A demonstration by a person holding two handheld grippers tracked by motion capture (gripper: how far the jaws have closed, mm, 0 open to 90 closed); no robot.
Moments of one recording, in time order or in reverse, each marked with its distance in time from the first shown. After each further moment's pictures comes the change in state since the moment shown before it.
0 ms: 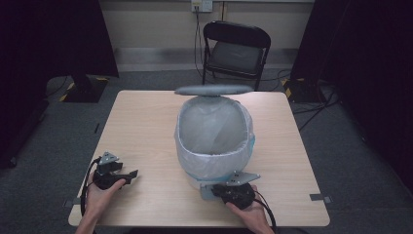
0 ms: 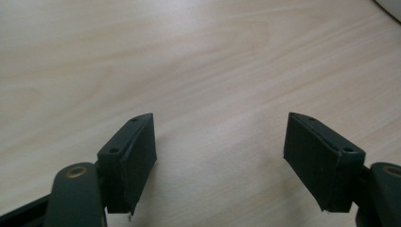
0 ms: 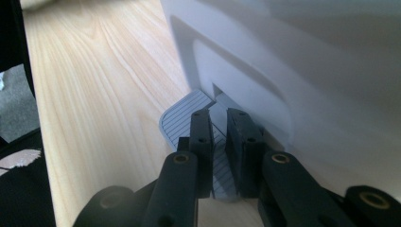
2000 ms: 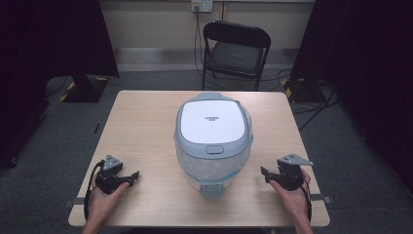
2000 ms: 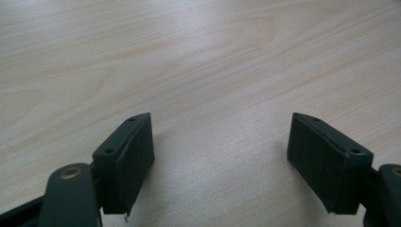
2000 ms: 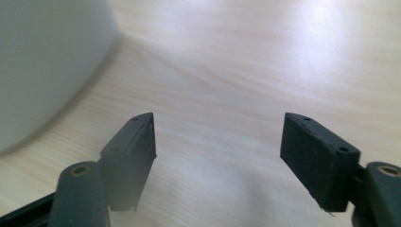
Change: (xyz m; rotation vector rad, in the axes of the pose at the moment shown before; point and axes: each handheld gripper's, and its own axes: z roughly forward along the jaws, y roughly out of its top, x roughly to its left) left arm -0.009 -0.007 0.003 -0.049 0.062 0.013; right arm -0.105 -0.031 -0.091 0.020 -0.567 0.275
